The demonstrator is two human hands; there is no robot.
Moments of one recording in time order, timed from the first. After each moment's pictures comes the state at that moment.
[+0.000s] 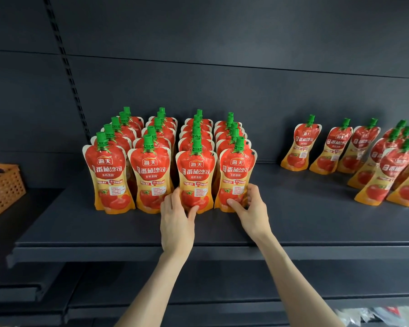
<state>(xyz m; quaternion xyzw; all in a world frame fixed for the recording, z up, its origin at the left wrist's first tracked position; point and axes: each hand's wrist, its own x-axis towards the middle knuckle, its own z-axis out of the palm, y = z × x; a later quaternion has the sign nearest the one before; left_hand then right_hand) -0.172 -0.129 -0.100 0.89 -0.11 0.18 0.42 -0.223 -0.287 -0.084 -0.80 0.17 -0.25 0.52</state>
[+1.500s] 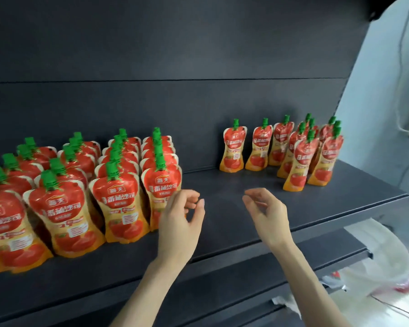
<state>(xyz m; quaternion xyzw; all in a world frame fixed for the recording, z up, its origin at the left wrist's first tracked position) -0.229 -0.223 -0.032 0.73 -0.38 0.16 0.55 -0.330 -0.378 -0.037 -0.78 0.25 -0.38 0.43</state>
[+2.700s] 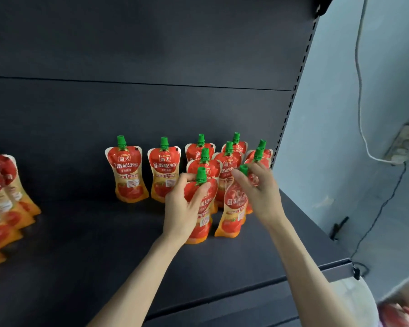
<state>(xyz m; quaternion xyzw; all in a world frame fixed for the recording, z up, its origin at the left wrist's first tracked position) -0.287 -0.603 -0.012 0.65 -0.35 0.05 0.67 -0.372 -0.743 0.018 -0.80 0.15 -0.40 0.41</state>
